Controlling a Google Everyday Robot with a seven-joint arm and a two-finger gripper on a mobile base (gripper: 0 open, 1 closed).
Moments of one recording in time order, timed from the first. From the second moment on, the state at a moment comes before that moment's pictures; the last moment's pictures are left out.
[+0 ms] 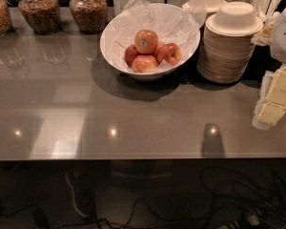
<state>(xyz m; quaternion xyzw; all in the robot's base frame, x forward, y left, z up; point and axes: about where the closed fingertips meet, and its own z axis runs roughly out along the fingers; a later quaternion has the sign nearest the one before) 0.438 -0.217 0.976 -0.60 0.78 -0.03 0.16</state>
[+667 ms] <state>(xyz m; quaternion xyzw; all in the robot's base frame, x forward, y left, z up) 0.446 -0.211 0.978 -0.60 0.78 -0.03 0.19</state>
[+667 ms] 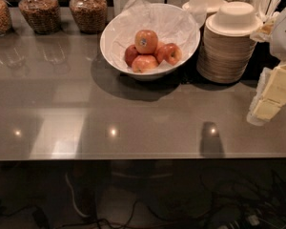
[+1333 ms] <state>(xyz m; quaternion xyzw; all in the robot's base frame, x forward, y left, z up) 0.515 -0.168 0.979 -0.55 0.77 0.03 0.33</state>
